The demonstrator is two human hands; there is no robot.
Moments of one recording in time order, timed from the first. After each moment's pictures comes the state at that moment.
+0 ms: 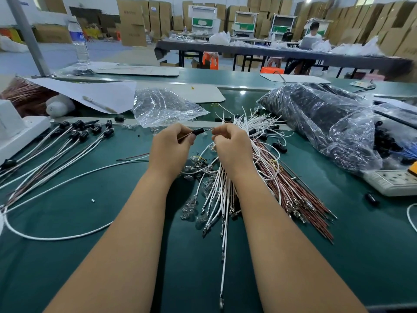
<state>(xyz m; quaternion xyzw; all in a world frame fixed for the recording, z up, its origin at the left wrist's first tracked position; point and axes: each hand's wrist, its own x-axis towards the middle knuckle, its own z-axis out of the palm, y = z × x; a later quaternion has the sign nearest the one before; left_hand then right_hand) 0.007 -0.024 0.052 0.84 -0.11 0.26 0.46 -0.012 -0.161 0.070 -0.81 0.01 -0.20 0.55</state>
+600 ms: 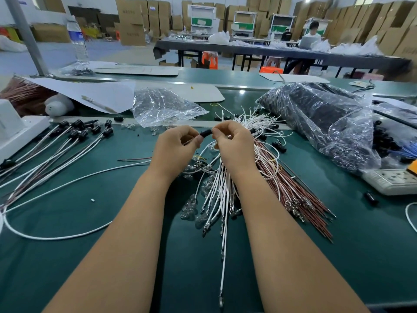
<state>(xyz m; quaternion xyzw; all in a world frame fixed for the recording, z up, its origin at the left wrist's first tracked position) 0.004 -0.028 0.053 0.83 -0.16 0.21 0.49 -0.010 -0.165 0.069 -0.79 -0.02 -0.23 0.57</state>
